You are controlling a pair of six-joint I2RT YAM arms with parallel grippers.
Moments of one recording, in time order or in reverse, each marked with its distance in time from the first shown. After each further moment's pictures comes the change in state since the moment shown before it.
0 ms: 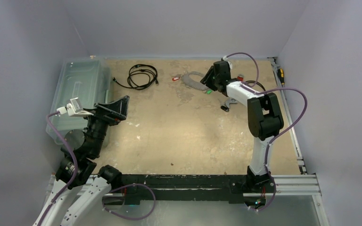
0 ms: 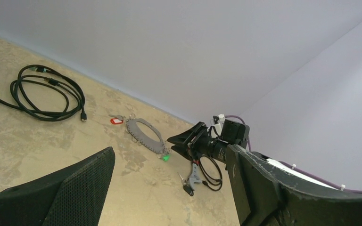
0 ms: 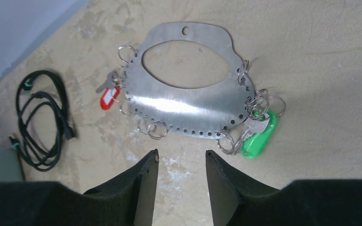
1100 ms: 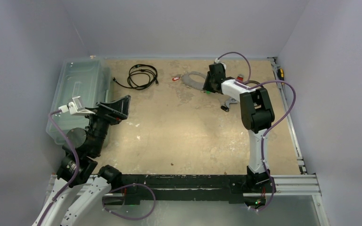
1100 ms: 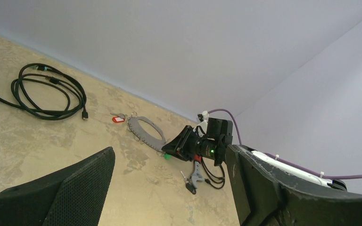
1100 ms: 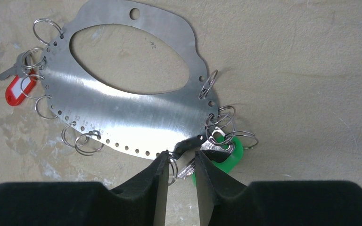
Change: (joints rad) left arm 0.002 0.016 -0.002 0.004 0.007 0.008; right arm 0.000 0.176 0.132 -0.108 0.064 -0.239
